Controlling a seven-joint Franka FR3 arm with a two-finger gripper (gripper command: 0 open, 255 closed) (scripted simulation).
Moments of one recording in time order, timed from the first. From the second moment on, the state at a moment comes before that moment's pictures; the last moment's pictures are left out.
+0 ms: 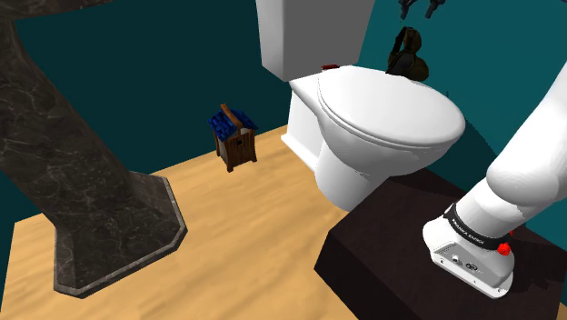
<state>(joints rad) -0.25 0.22 -0.45 -1.44 0.05 1.73 -0.08</state>
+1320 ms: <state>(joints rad) -0.27 0.27 -0.46 -1.49 0.07 1.82 -0.09</state>
